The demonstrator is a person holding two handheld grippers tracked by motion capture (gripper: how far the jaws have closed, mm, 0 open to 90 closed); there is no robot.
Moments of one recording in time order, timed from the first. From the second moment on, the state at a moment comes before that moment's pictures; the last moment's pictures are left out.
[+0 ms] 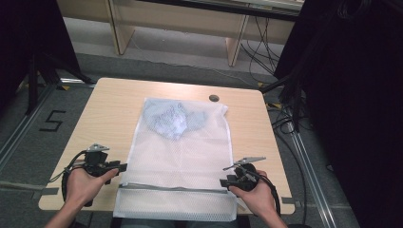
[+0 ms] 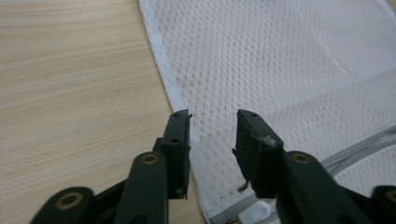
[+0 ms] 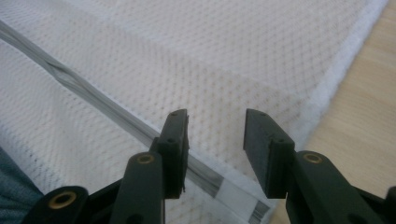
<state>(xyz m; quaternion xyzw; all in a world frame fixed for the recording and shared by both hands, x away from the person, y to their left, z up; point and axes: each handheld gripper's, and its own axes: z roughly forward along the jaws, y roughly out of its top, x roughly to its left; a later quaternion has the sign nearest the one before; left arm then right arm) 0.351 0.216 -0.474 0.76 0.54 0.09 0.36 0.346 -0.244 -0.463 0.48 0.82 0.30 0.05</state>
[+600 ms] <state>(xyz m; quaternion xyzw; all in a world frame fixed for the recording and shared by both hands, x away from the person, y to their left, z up) 0.350 0.207 -0.480 0.79 0.54 0.08 0.28 0.342 -0.204 -0.448 0.44 0.83 0.34 0.03</state>
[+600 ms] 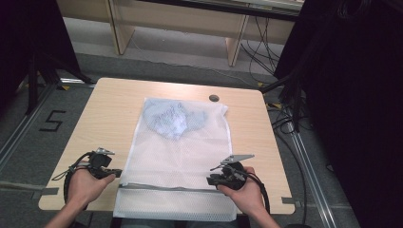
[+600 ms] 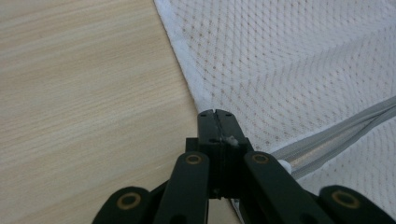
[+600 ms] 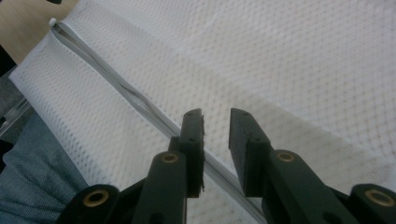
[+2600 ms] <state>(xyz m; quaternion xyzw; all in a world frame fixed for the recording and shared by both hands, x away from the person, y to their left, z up) 0.351 0.204 -0.491 0.80 0.55 0.02 0.24 0.355 -0.053 -0.457 0.34 0.88 0.32 -0.04</state>
